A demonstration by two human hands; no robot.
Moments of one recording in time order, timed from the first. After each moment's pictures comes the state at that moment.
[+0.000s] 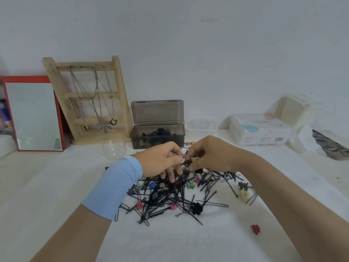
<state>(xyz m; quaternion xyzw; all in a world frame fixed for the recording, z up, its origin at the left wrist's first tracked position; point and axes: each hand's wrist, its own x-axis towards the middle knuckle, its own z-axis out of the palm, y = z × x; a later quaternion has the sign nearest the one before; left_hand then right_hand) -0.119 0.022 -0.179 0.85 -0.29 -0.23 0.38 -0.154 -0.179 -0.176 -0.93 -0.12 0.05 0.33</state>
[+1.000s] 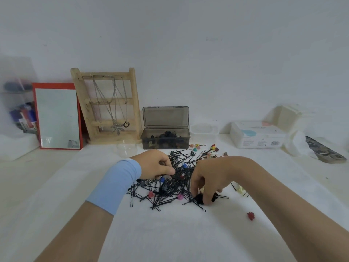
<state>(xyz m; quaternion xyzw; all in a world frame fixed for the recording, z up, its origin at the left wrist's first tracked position) -0.135 0.064 -0.179 0.93 -0.26 -0.15 0.21 -0.200 -0.143 -0.157 -0.94 -0.18 0.27 0.11</state>
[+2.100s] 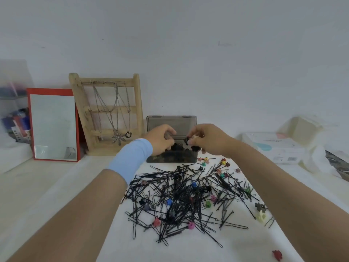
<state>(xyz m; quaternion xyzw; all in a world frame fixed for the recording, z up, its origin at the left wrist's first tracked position) -0.029 0.047 -0.151 0.91 -0.21 -0.02 0.35 -0.076 -0.153 -0.144 -0.91 -0.08 -0.05 0.39</state>
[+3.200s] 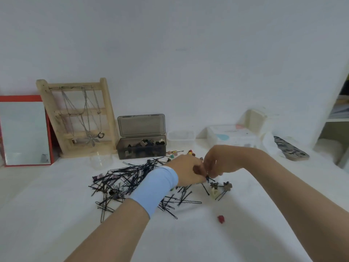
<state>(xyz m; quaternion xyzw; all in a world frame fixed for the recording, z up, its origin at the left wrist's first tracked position) -0.163 -0.081 -0.180 0.90 -0.38 -0.12 0.20 -0.196 -0.251 -0.149 -0.98 -0.03 0.17 0.12</state>
